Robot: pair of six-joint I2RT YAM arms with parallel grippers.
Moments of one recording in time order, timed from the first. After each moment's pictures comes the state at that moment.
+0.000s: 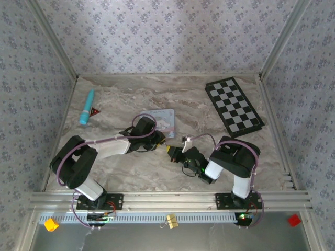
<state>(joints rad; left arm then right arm) -0.72 1.57 0.76 -0.04 0.18 -1.40 0.96 1.84 0.30 1.26 0.15 0.91</state>
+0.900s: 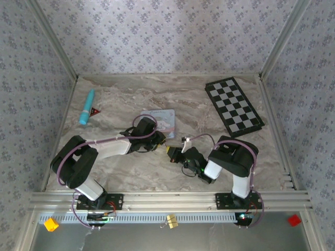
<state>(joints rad) -0.73 1.57 0.76 -0.04 0.16 -1.40 0.96 1.86 0.31 1.26 0.15 0.91</state>
